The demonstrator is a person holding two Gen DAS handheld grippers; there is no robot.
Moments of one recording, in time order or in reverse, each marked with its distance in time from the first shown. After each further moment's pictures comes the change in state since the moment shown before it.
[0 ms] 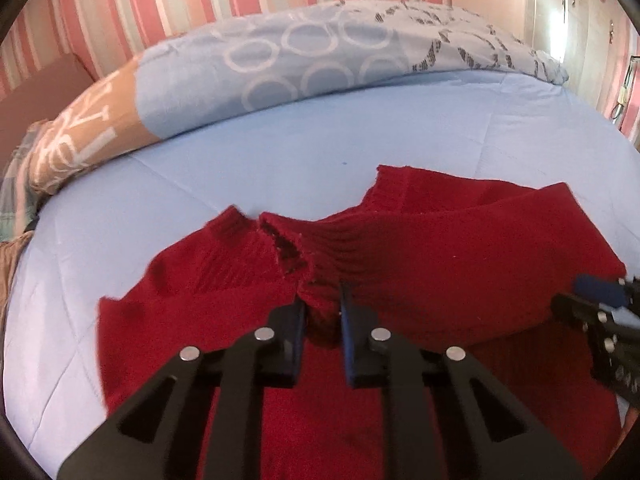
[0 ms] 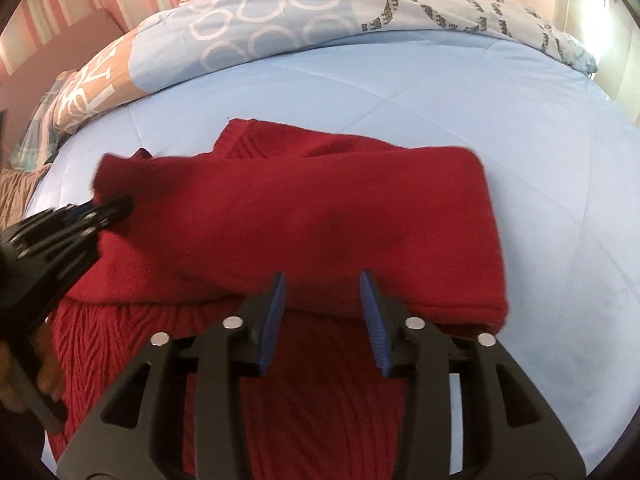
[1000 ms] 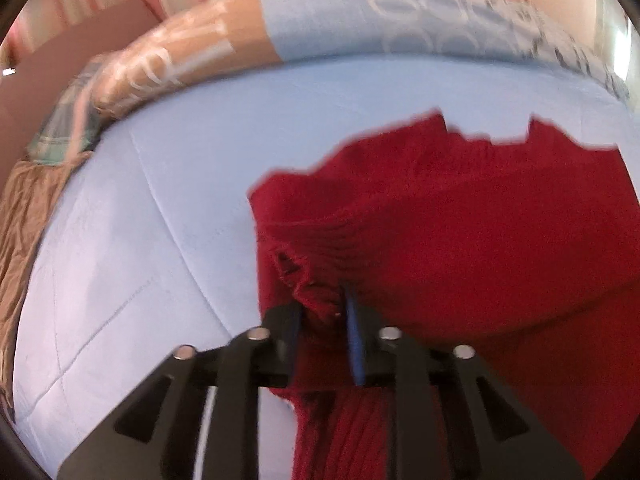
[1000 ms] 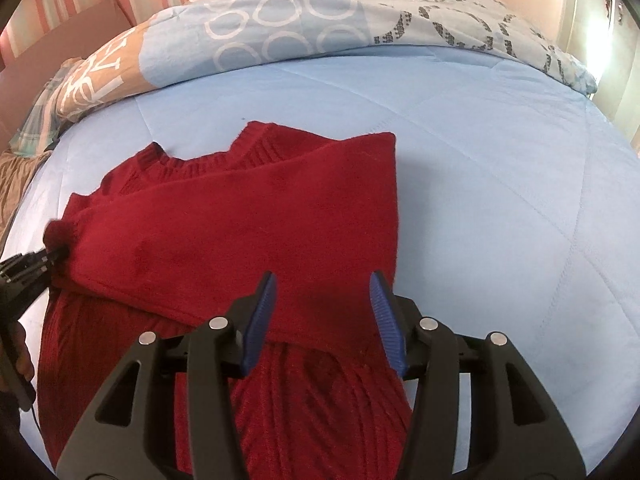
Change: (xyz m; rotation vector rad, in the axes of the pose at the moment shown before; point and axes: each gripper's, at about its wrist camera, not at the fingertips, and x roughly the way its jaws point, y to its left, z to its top) left arm 0.000 0.136 -0.083 -0.133 0.132 0.140; right arm -0.009 0.017 -0.002 -0.042 -0.016 -0.029
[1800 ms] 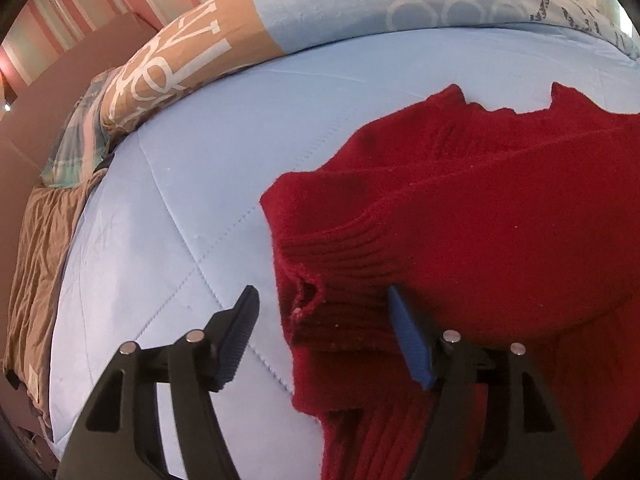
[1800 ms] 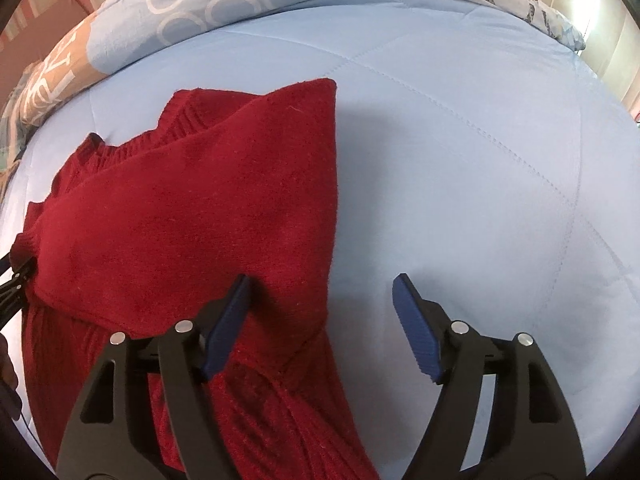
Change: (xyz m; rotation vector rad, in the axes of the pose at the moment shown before) left arm 0.009 -0.012 0.016 0.082 0.050 0.119; right arm 0.041 -0.038 0.005 0.085 0.136 -0.047
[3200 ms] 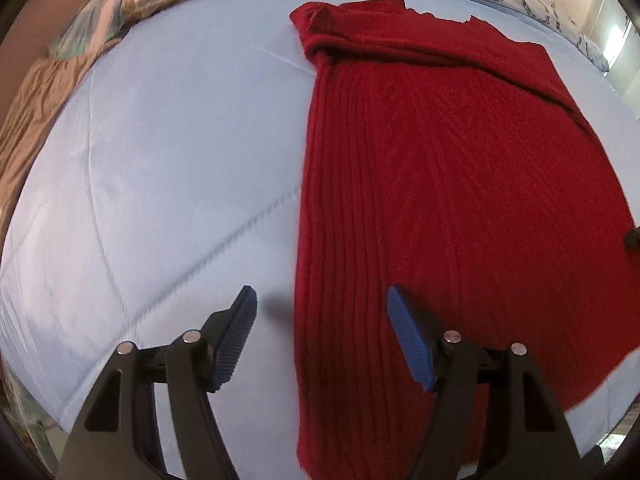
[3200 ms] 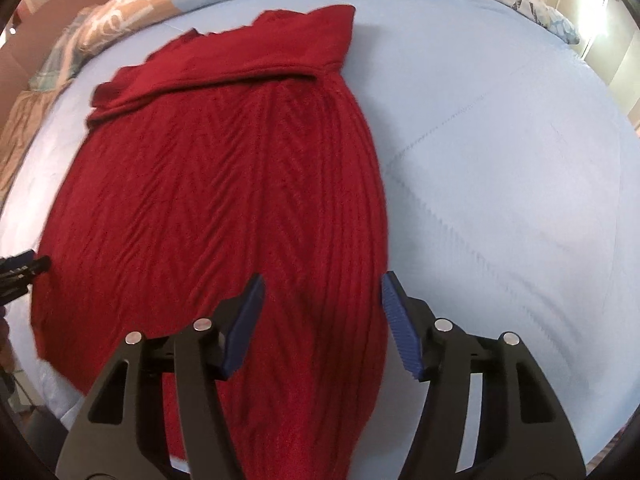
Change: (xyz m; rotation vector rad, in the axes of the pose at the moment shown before) left arm -0.137 0.014 -0.217 -0.166 0.196 -0.224; right arm -0.126 -0.009 -0.197 -0.129 0.047 0.052
